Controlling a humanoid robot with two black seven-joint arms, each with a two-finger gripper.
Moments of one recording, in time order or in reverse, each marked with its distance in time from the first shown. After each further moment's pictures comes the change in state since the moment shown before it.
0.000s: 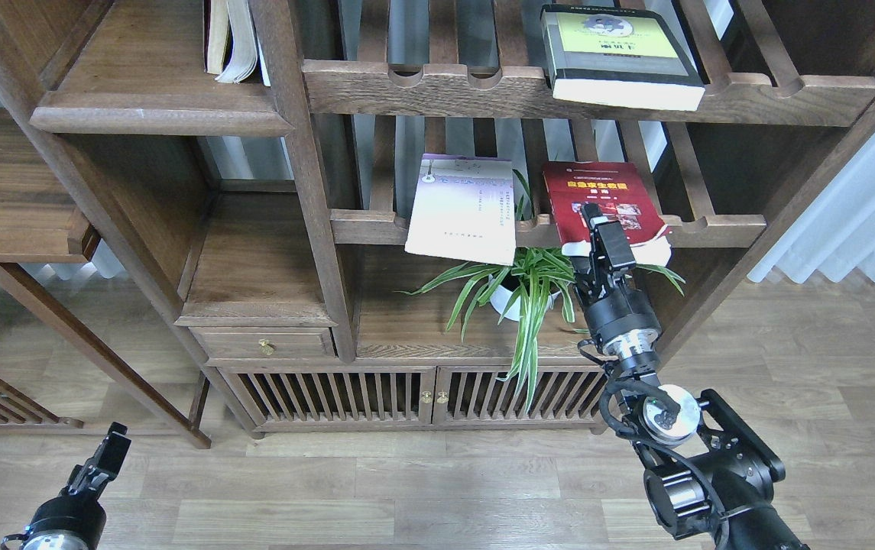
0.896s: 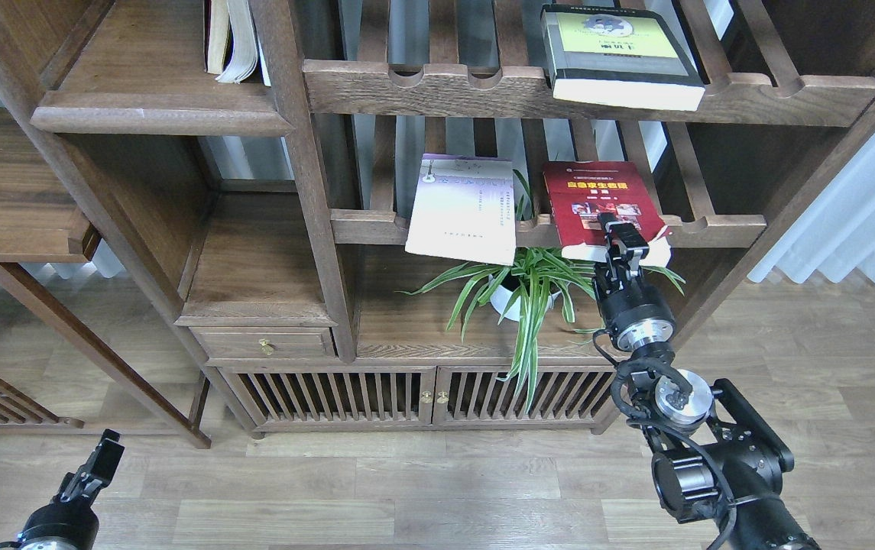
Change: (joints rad) left arm 0.007 -0.002 0.000 0.026 0.000 0.000 0.000; right arm 0.010 0.000 0.073 -0.002 0.043 -0.120 0.002
